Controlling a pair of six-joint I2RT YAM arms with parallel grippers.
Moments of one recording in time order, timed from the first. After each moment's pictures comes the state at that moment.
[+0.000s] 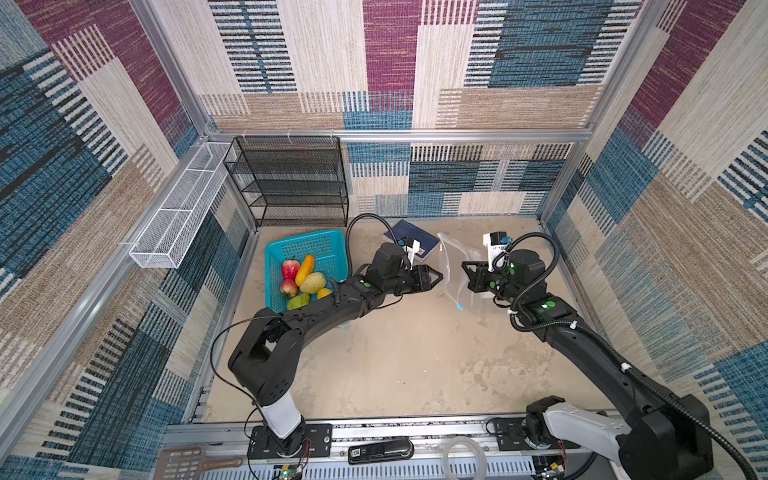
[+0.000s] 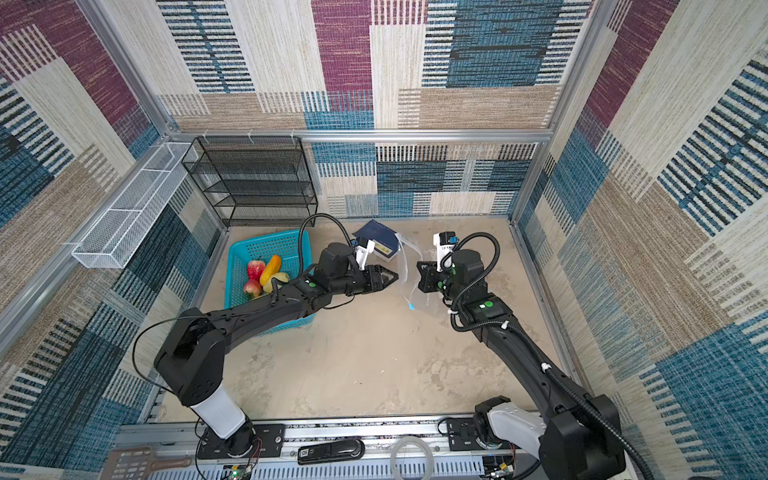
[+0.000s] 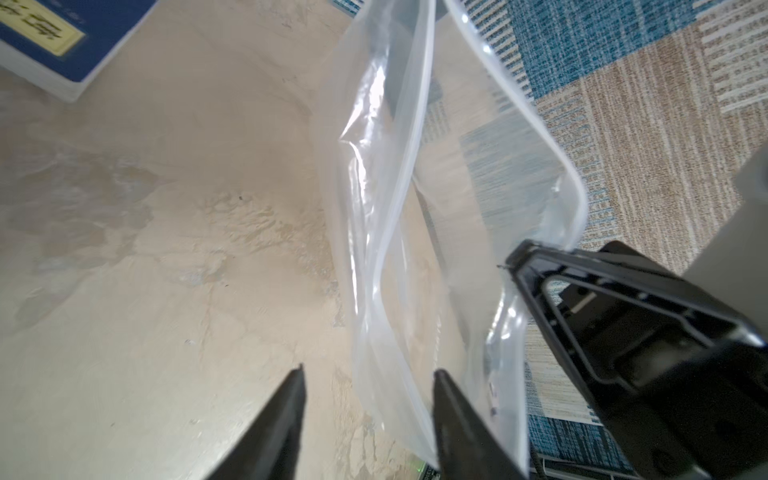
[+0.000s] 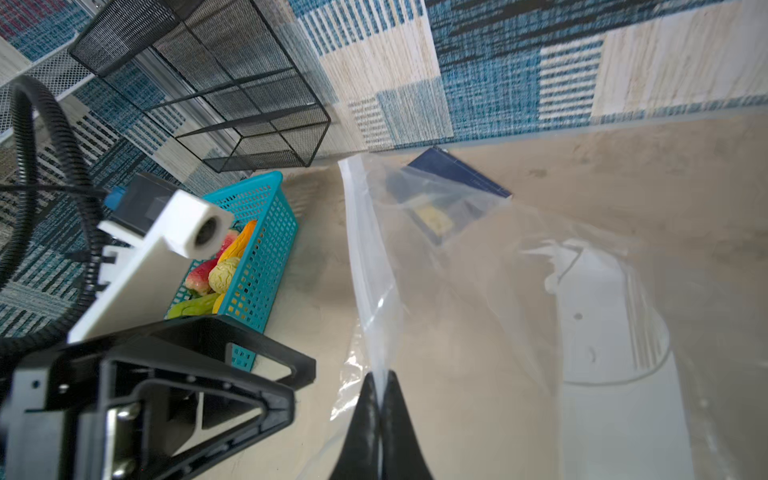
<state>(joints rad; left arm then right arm) -0.69 1.68 1.18 0.03 0.38 -0.79 0.31 1.14 0.83 -0.09 -0.25 0.36</state>
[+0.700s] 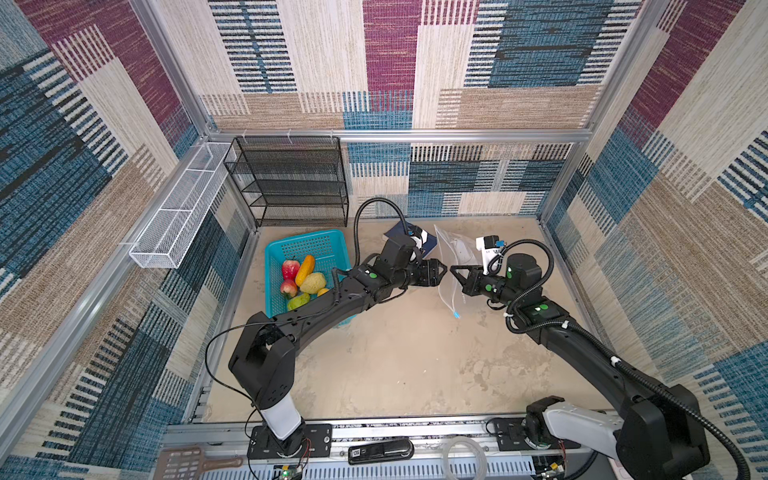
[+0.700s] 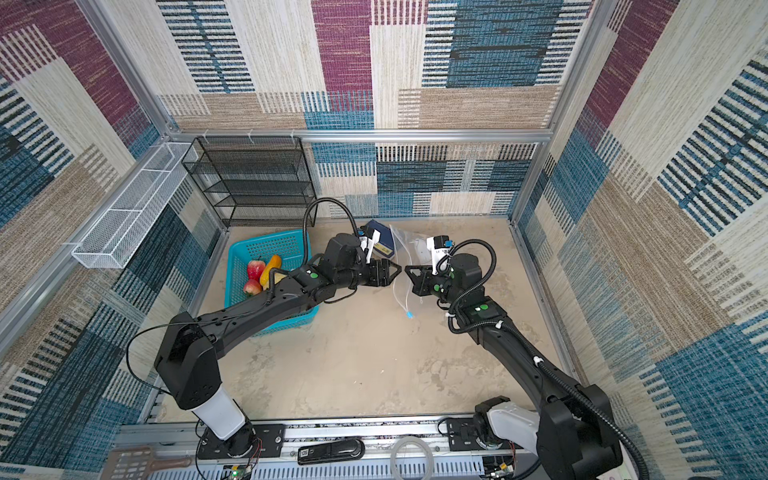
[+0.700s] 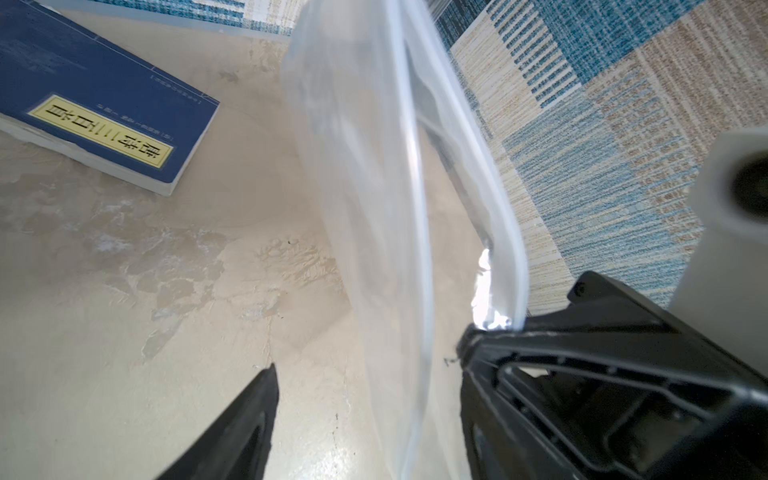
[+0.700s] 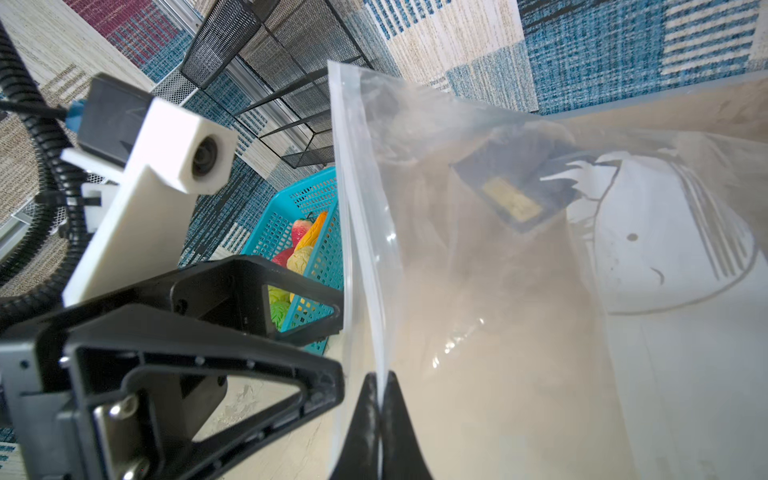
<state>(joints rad) -0.76 1.71 1.39 -0.20 0.19 -0.57 0.31 1.16 0.77 0.07 -0.44 0.48</state>
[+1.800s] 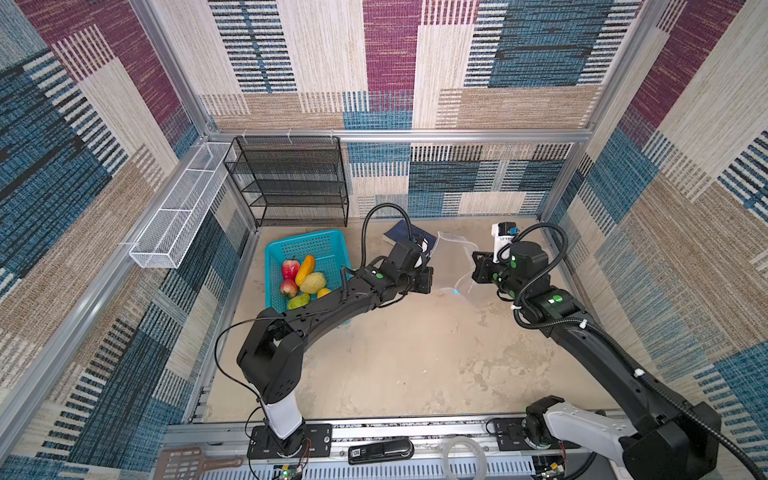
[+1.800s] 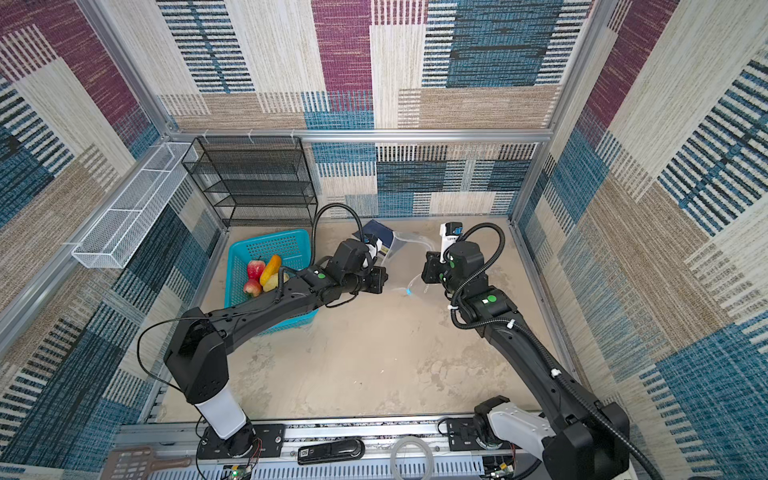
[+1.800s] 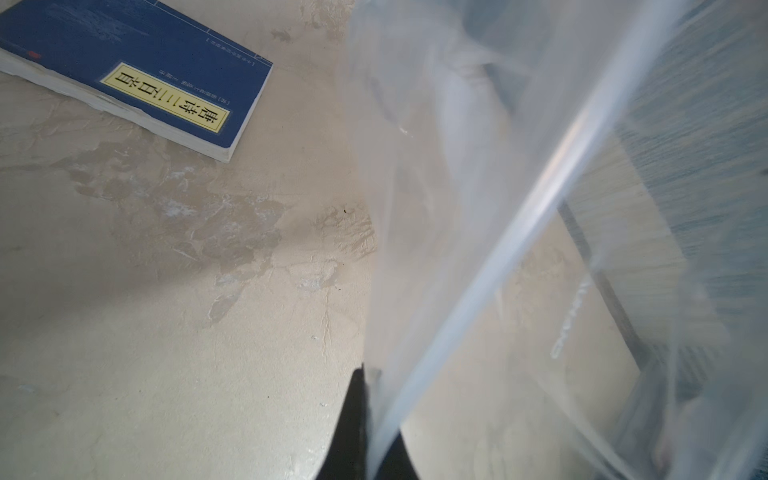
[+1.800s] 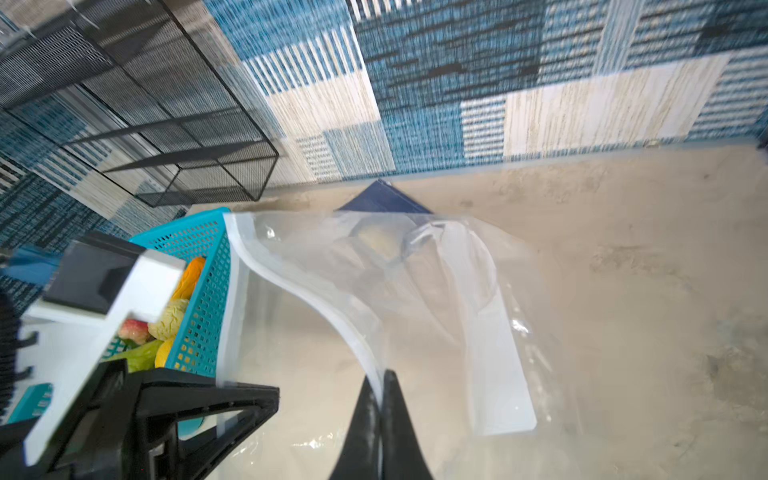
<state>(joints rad) -0.76 1.76 1.40 -0.31 0.09 -0.49 0.37 1.13 0.95 -0.25 -0.01 0.35</state>
